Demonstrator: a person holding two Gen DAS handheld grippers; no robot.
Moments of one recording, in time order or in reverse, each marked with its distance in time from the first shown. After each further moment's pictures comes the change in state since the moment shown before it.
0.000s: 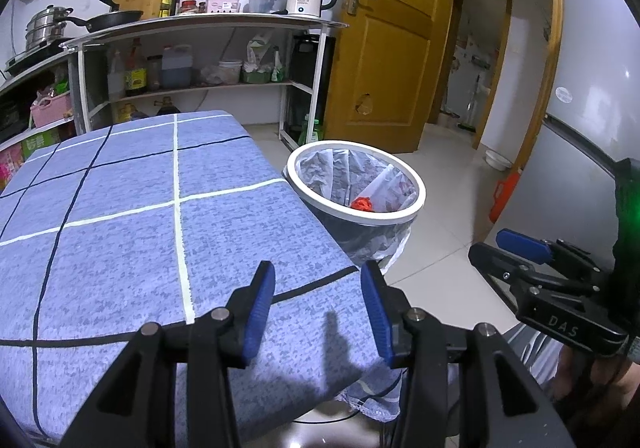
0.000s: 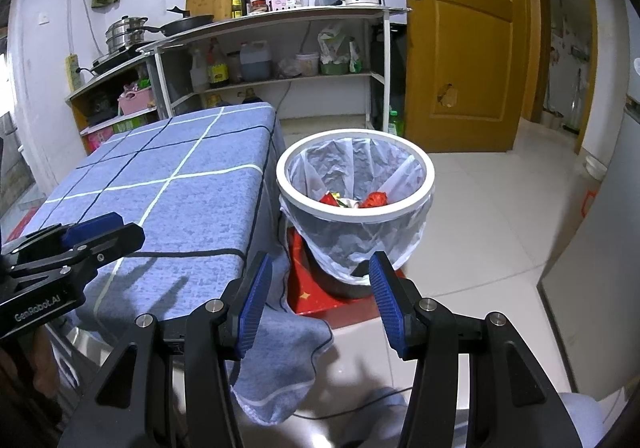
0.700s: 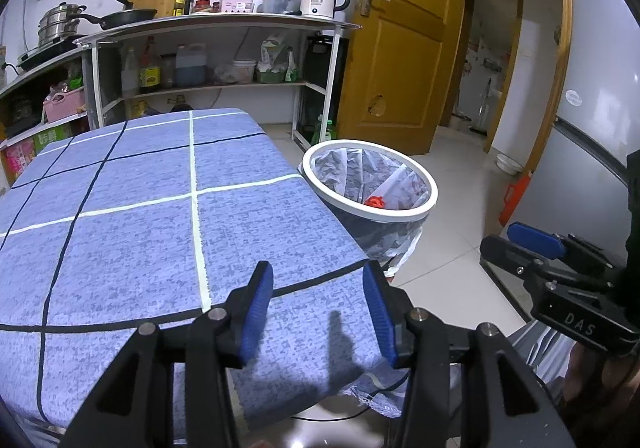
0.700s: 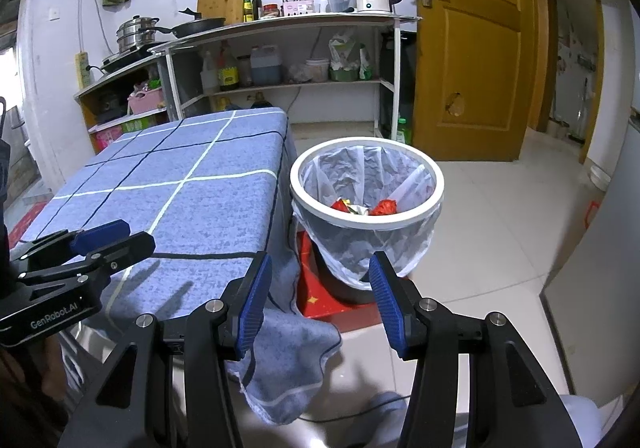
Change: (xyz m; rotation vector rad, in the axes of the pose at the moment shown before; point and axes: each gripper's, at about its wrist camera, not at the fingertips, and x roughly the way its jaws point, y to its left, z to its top) left arm -0.005 0.006 -0.006 -0.020 -0.004 0.042; right arm -0.005 0.012 0.001 -0.024 -0.019 0.017
